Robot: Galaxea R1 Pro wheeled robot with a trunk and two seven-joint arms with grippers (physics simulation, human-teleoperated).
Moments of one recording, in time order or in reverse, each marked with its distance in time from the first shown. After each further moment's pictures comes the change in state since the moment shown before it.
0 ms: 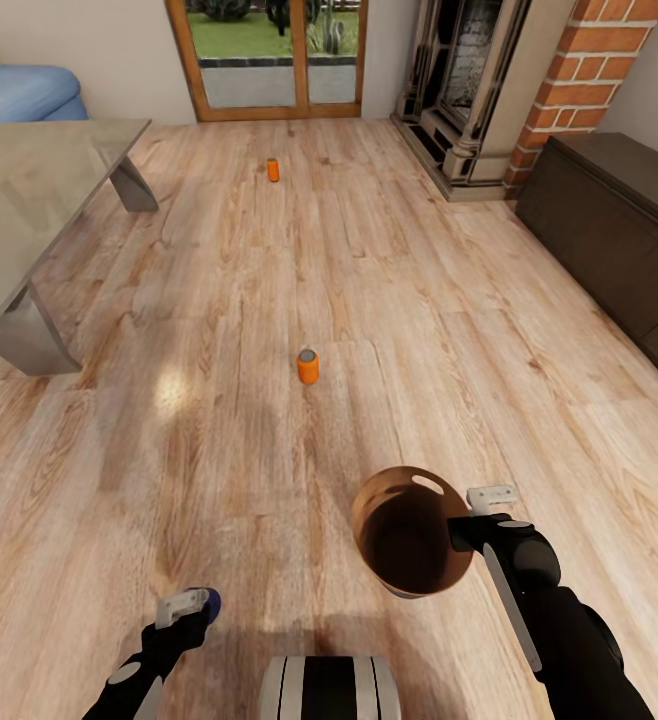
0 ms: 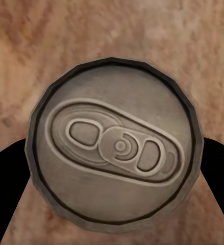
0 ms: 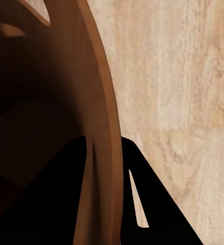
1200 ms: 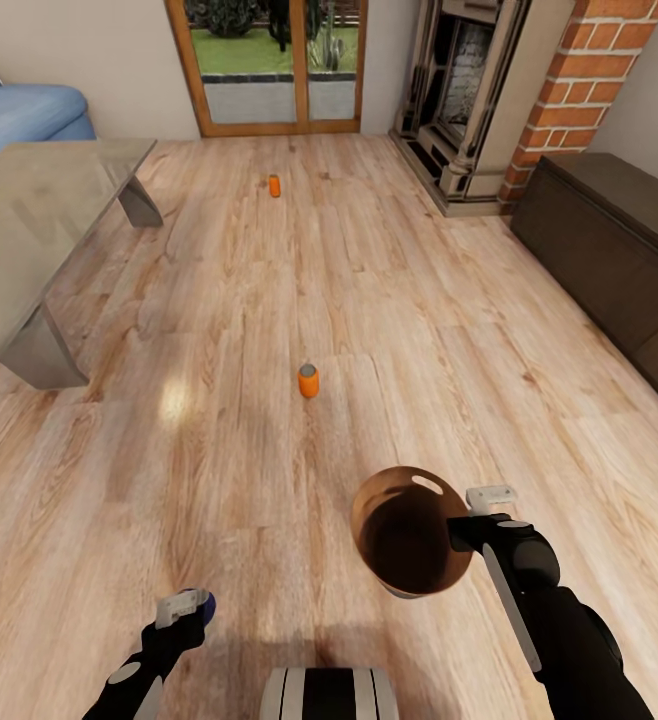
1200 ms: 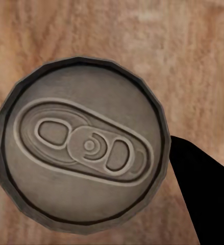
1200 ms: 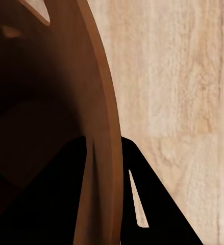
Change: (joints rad) left arm 0.000 0.000 0.000 -0.001 -0.001 0.000 0.001; right arm 0.000 0.000 0.003 0.000 0.000 0.000 0.000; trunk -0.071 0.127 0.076
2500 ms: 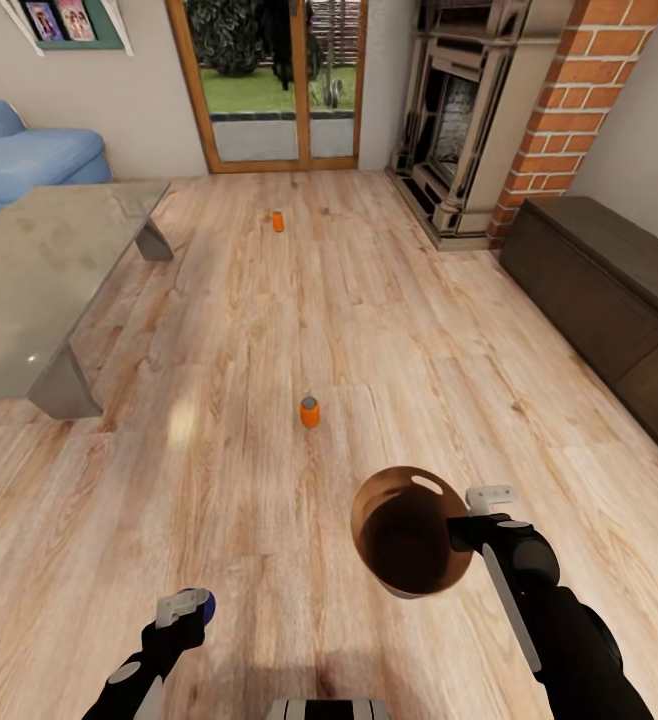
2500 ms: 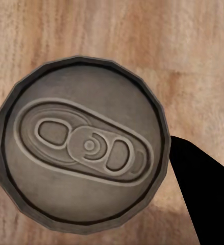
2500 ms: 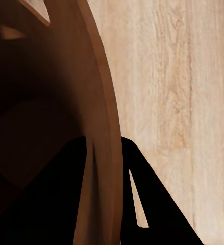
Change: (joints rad) left arm 0.000 0.000 0.000 -0.002 0.000 0.000 0.000; right arm 0.000 0.000 0.001 0.000 0.000 0.000 0.000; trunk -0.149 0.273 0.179
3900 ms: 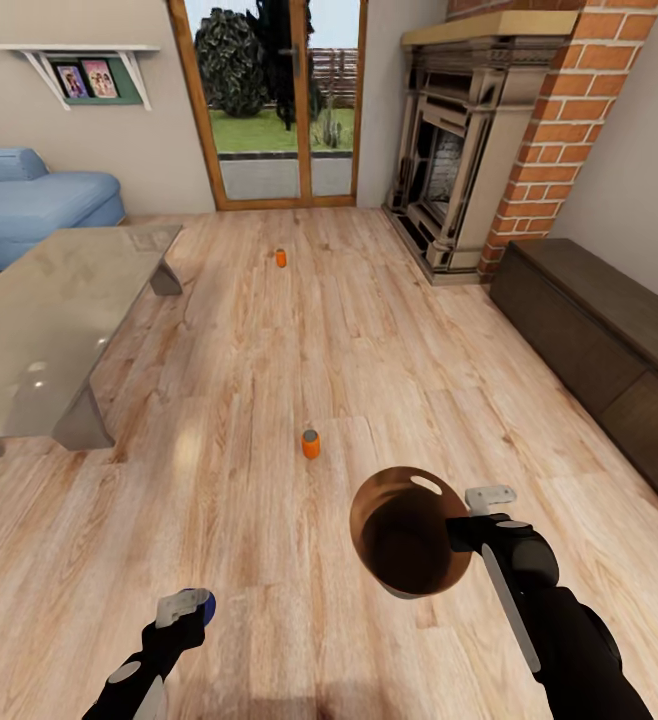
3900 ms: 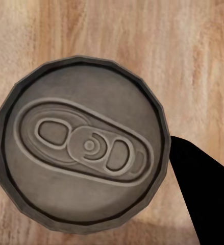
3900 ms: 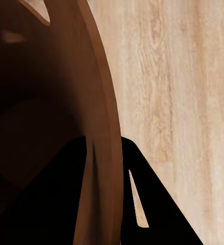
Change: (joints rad) left arm 0.000 0.000 0.000 -0.001 0.000 0.003 -0.003; right arm 0.000 0.001 0.002 0.000 0.000 0.000 0.000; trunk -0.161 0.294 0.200
